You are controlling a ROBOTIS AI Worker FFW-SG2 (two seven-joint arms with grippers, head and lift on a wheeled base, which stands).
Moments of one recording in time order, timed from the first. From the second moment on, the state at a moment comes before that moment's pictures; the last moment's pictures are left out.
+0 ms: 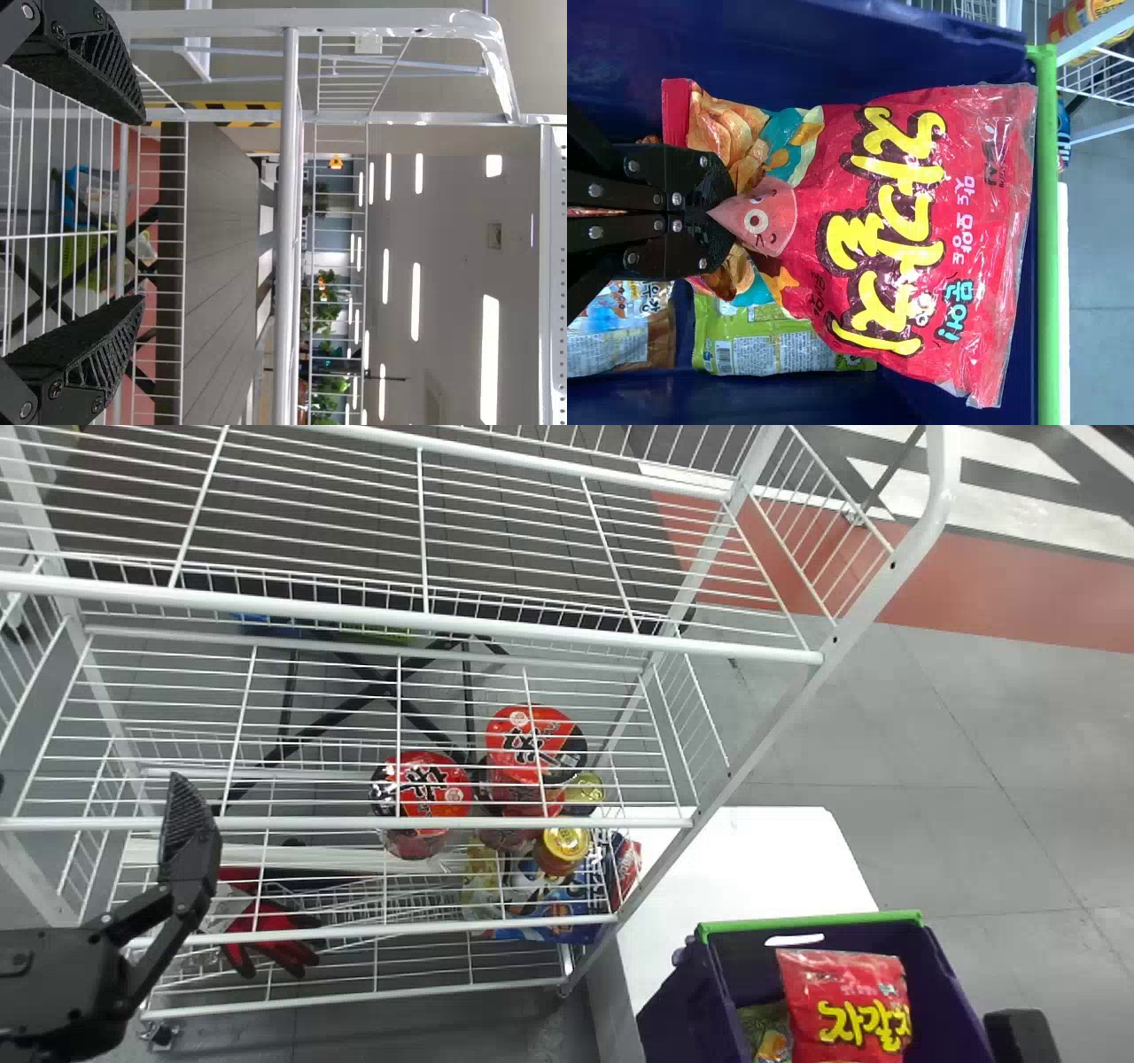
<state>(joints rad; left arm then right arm) 0.68 0.29 -0.32 -2.21 0.01 -0.11 0.42 0.48 -0.20 -0.80 -1.55 0.41 0.56 1.07</state>
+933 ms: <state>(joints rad) 0.66 0.29 -0.32 -2.21 0.02 -0.09 0.40 0.51 -0.13 -0.88 -1.74 0.40 0.63 1.14</state>
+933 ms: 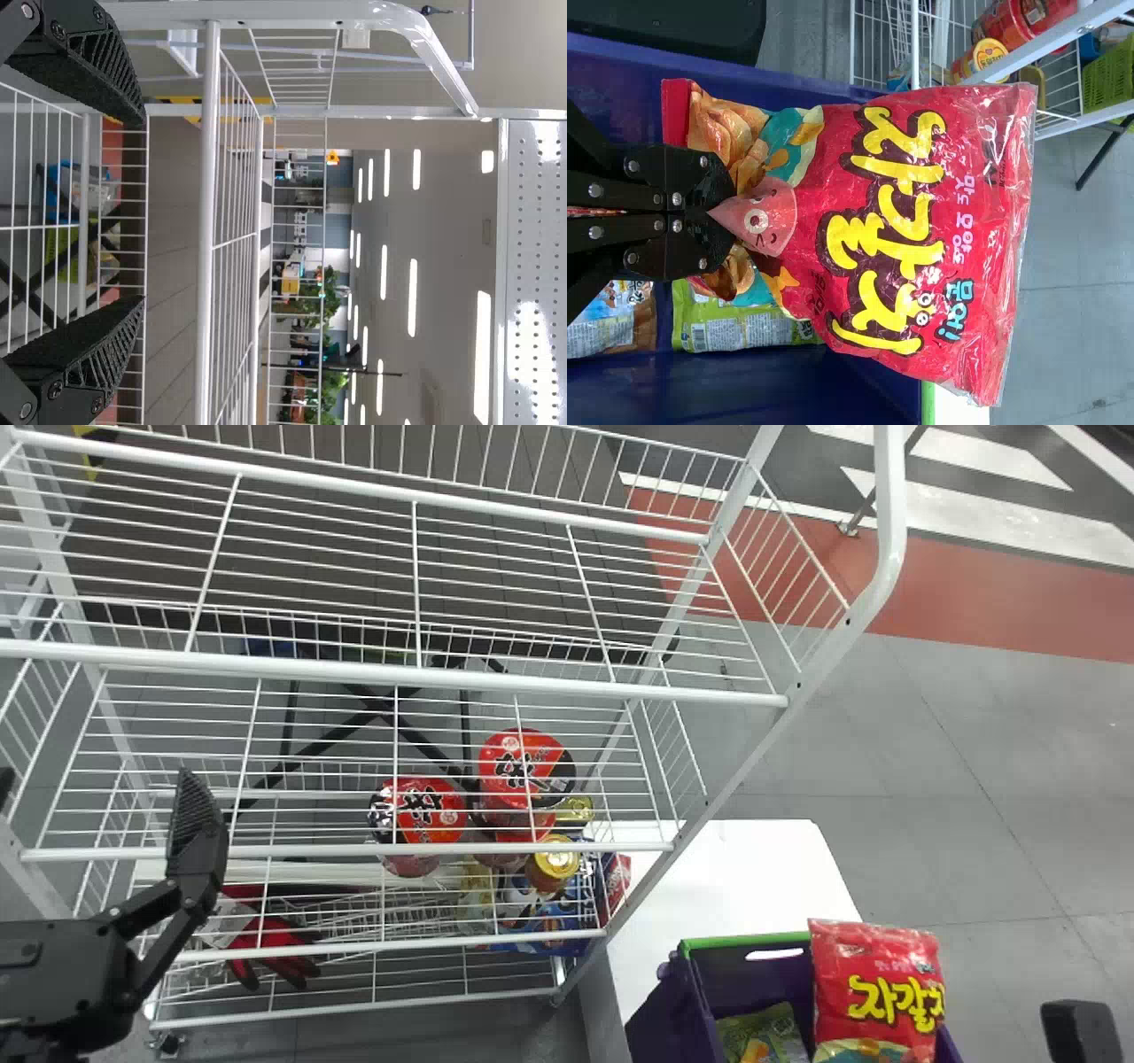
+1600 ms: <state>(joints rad) 0.63 0.29 -0.31 -2.20 0.07 -0.05 0.39 0.47 -0.13 -0.87 -1.75 0.41 0.67 1.16</state>
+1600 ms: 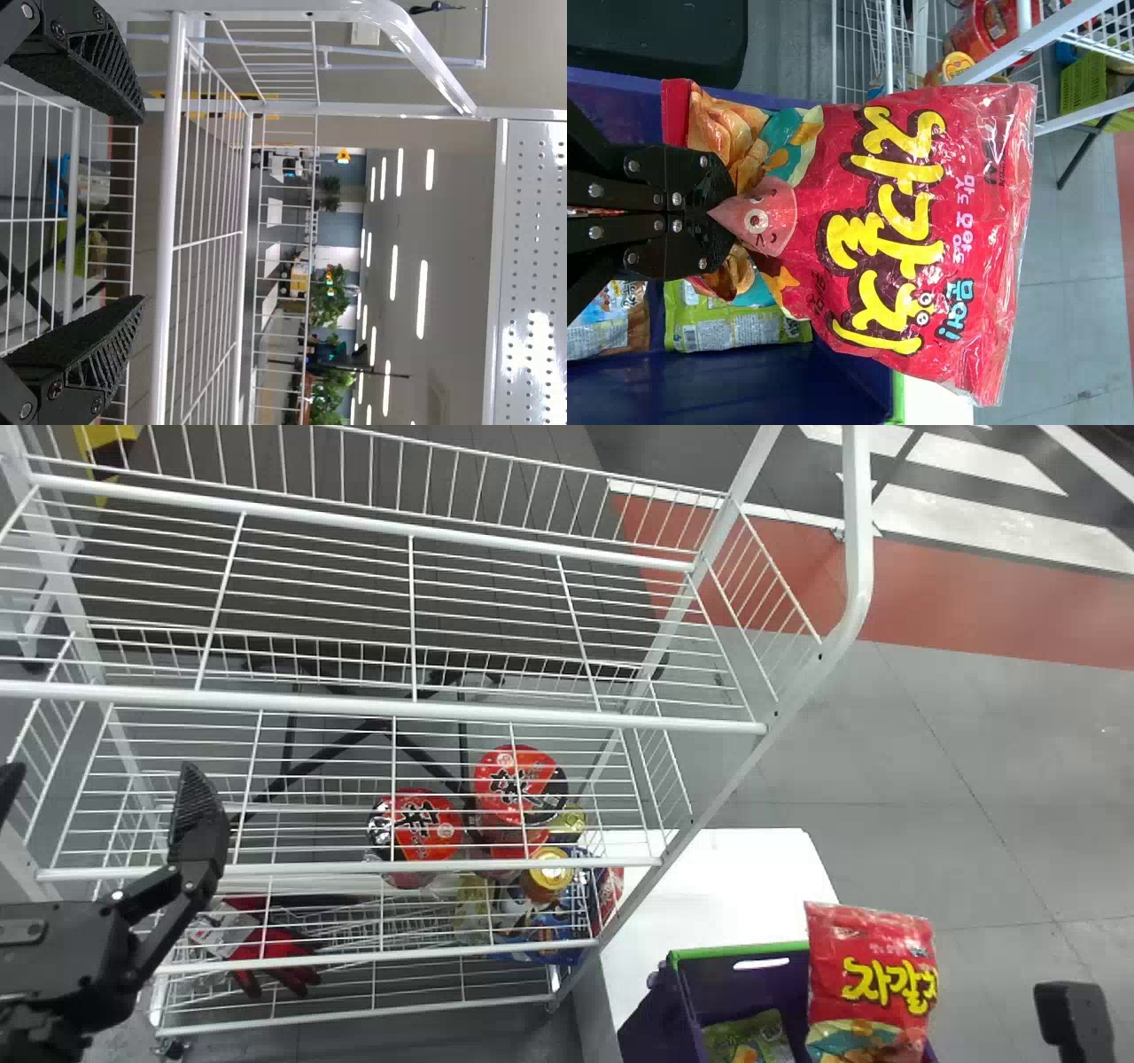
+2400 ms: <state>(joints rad) 0.65 0.29 -0.31 -2.21 0.06 -0.06 0.40 0.47 -0.13 -0.87 -1.78 0.42 0.68 1.17</state>
